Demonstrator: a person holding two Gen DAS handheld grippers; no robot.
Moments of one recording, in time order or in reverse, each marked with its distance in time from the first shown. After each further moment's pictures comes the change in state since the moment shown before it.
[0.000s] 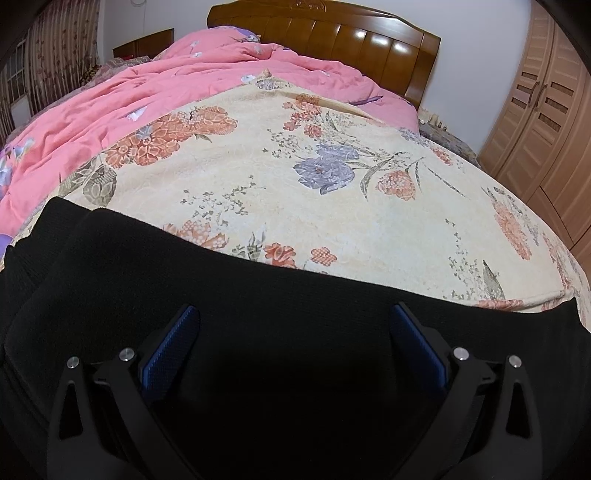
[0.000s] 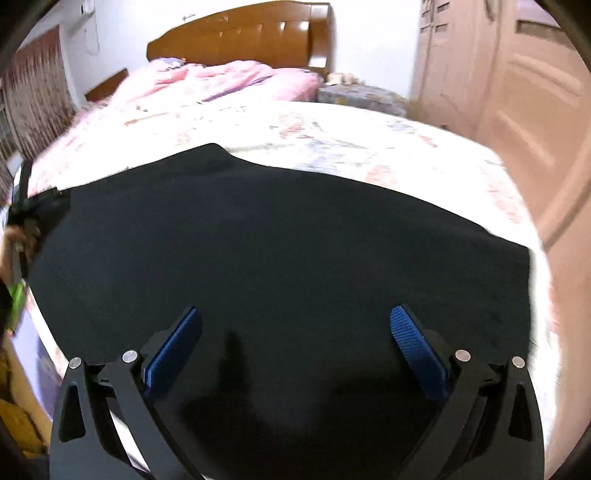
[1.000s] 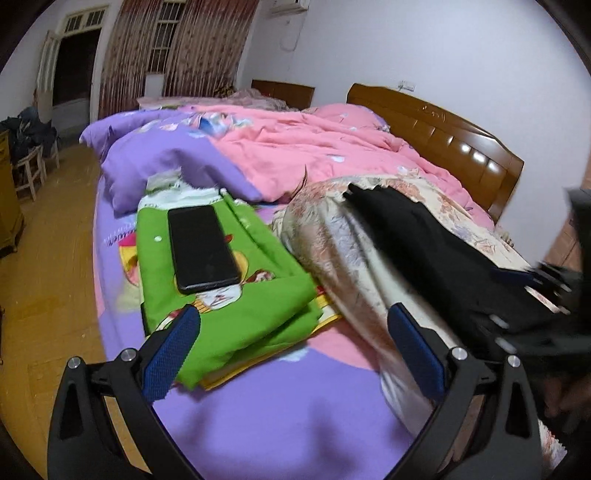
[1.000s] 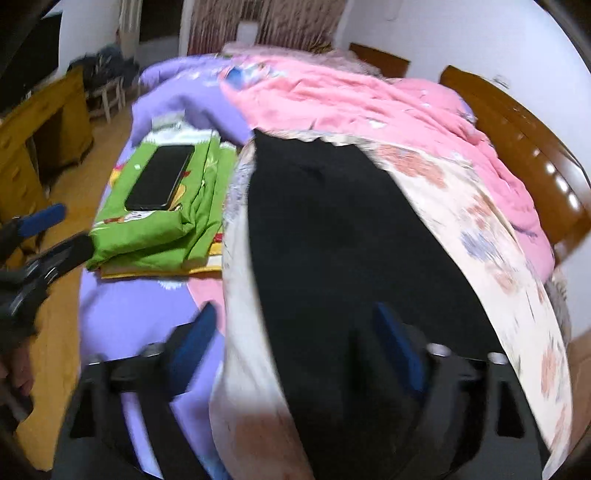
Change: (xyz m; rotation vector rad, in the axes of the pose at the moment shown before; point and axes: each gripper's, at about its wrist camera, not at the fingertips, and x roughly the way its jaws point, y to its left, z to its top) left arm -0.222 0.173 -0.204 -0.375 -0.320 0.248; right arm 0.028 0.518 0.017 -0.935 -0.085 0.394
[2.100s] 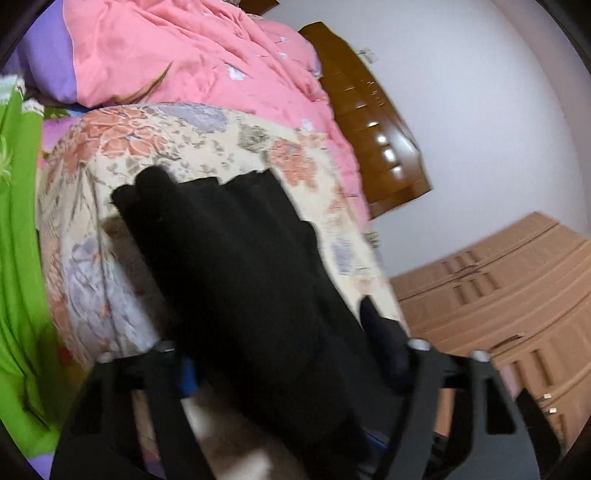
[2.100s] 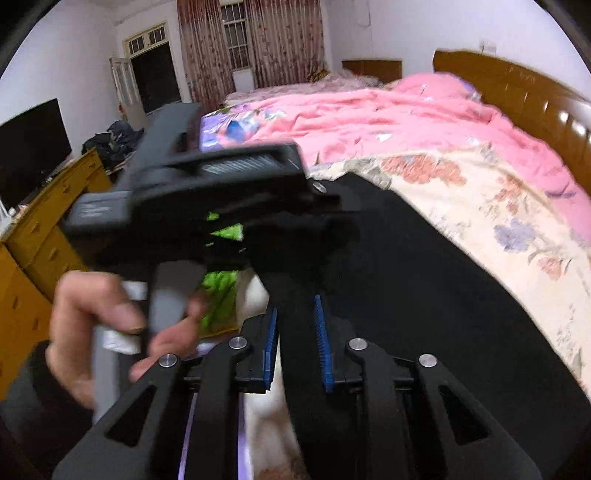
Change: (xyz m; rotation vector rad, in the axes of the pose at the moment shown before) left arm 0.187 -0.090 0.080 -0.345 0.338 -0.597; right arm 0.019 -0.057 0.013 0.242 -0.147 0.256
